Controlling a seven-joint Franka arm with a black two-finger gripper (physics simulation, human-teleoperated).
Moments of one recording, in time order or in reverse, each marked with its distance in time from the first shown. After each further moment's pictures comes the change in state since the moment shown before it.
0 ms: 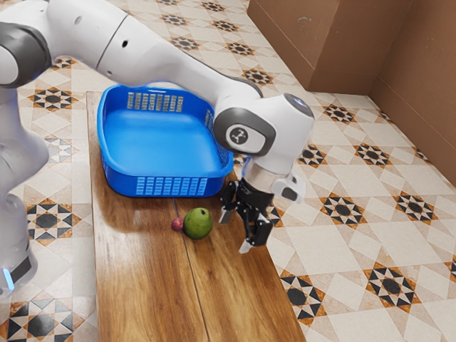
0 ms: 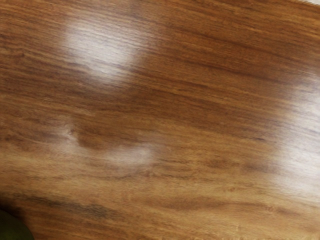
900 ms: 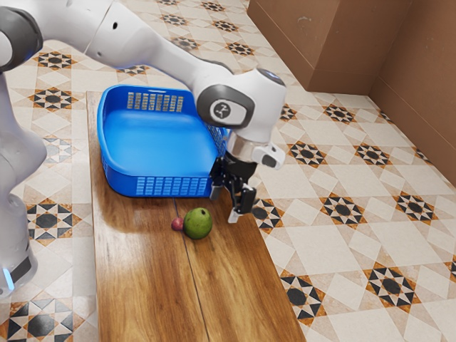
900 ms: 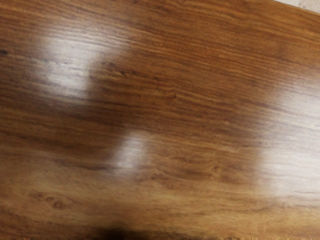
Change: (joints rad) arm 0.108 -0.083 0.049 -0.128 0.001 0.068 0.158
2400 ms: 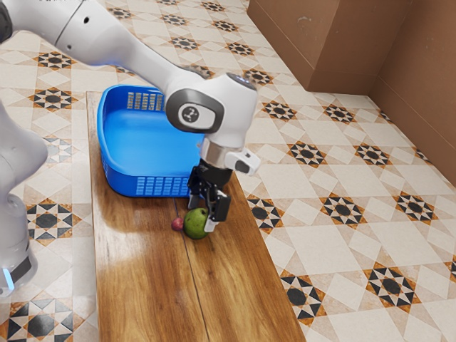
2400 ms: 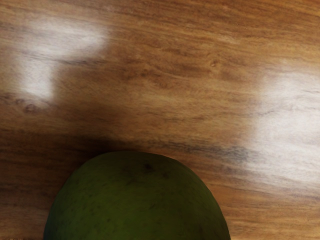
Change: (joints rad) arm -0.038 -0.170 -0.001 -0.221 0.008 0.094 -0.008
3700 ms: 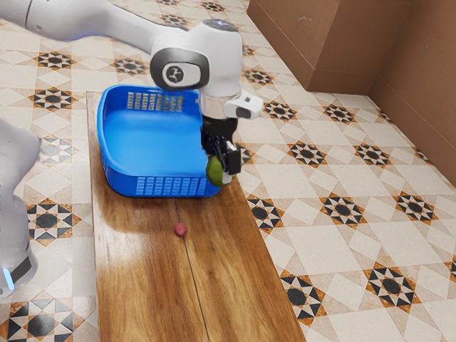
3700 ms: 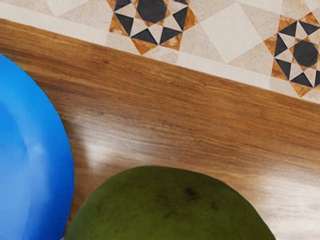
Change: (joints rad) arm 0.252 -0.151 -0.172 0.037 0.122 0.078 -0.022
